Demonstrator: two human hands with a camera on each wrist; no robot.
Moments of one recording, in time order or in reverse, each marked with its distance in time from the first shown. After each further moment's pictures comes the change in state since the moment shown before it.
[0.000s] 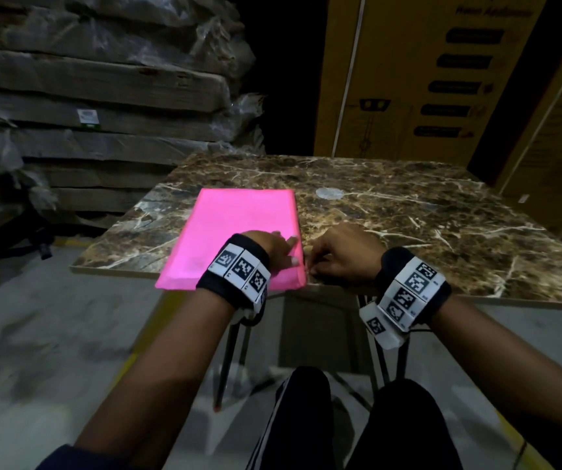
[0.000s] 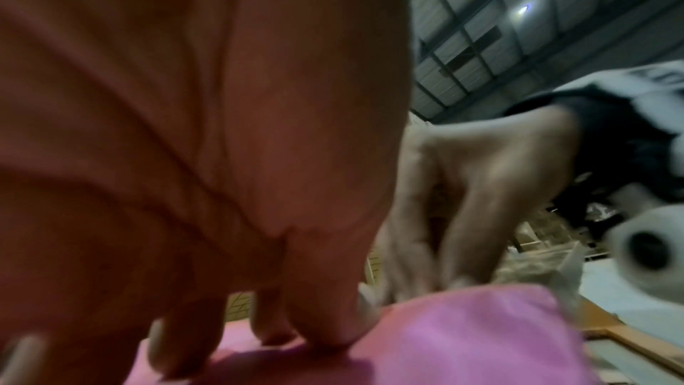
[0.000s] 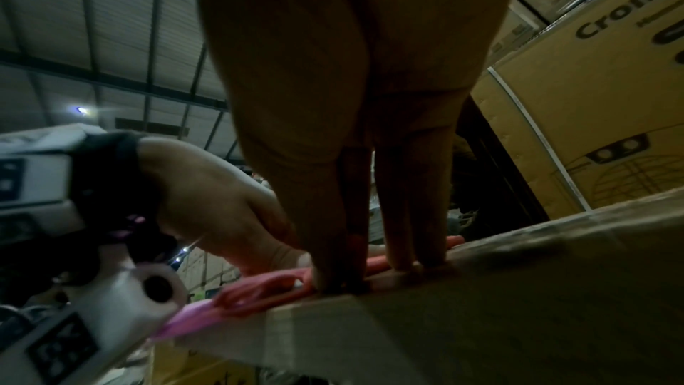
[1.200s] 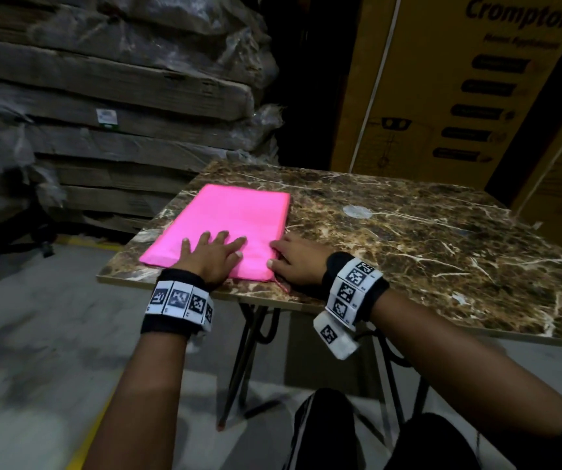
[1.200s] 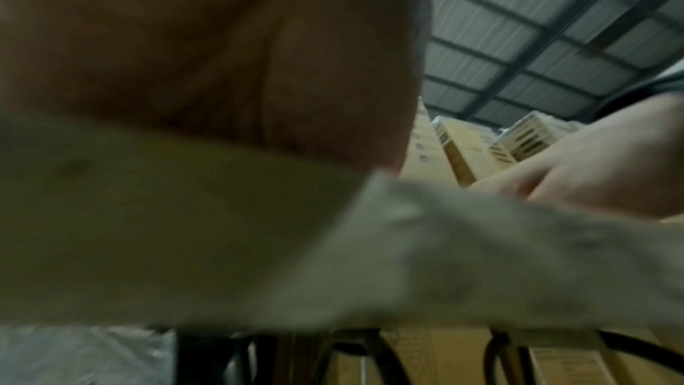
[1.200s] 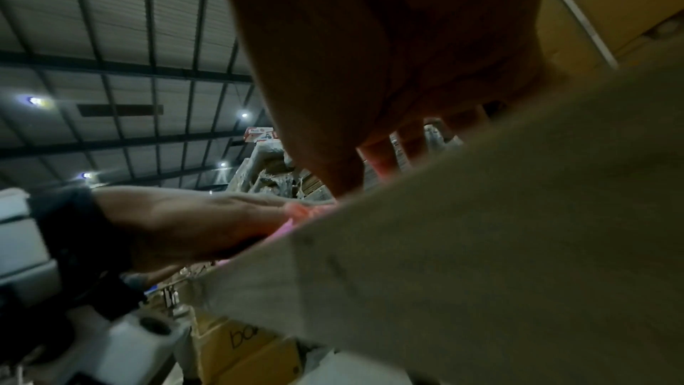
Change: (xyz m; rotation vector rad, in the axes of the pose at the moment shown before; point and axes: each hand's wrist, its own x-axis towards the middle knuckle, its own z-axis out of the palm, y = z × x) left_hand -0.009 -0.154 0.073 -0.360 0.247 -0.179; right_hand 0.118 -0.072 0.036 -0.064 -0.193 0.127
